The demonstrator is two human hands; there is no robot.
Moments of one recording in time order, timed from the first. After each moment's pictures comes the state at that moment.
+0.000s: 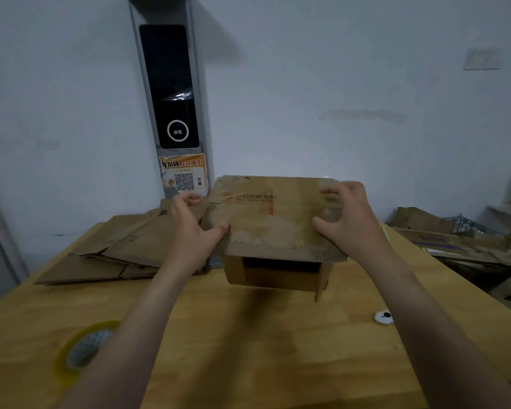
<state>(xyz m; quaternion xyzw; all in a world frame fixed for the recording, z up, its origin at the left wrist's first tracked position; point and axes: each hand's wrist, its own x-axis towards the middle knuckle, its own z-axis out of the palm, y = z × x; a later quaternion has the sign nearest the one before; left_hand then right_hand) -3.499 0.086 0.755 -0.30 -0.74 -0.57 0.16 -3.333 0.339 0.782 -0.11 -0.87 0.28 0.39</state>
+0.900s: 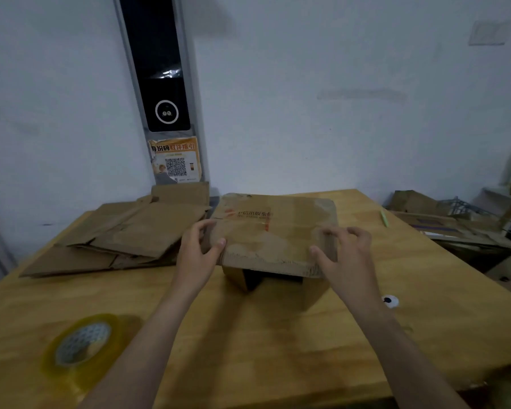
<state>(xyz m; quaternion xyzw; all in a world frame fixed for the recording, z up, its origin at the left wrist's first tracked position) -3.528 0.099 0.668 -0.27 -0.79 -0.54 0.09 -3.334 0.324 0.680 -0.26 -0.85 0.31 0.34</state>
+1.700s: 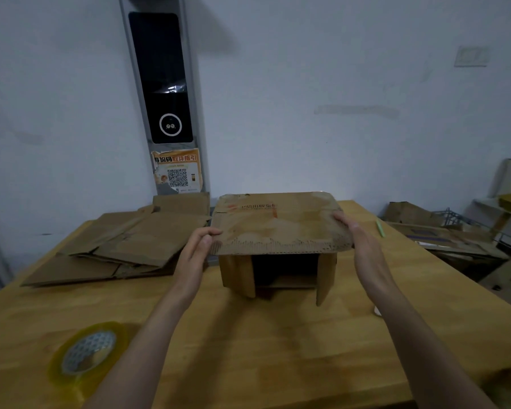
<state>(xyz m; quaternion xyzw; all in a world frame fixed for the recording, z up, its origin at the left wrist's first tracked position) -3.497 0.072 0.695 -0.32 -0.68 -0.66 0.01 -3.319 0.334 0.718 -0.16 -0.76 0.51 0.38</state>
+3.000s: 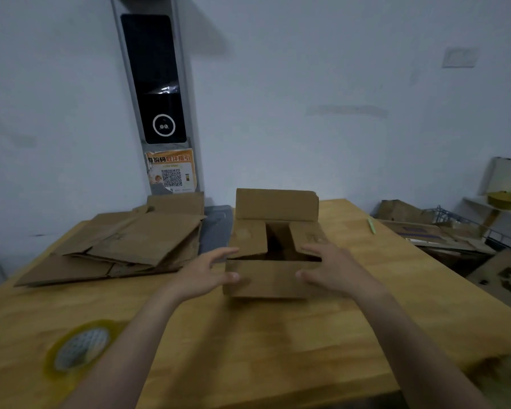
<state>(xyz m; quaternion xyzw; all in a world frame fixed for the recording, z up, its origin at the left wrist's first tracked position) -3.509 0.083 0.690 -0.39 -0.83 -0.38 -0.14 -3.328 0.335 0.710 -0.23 -0.93 0.27 0.10</state>
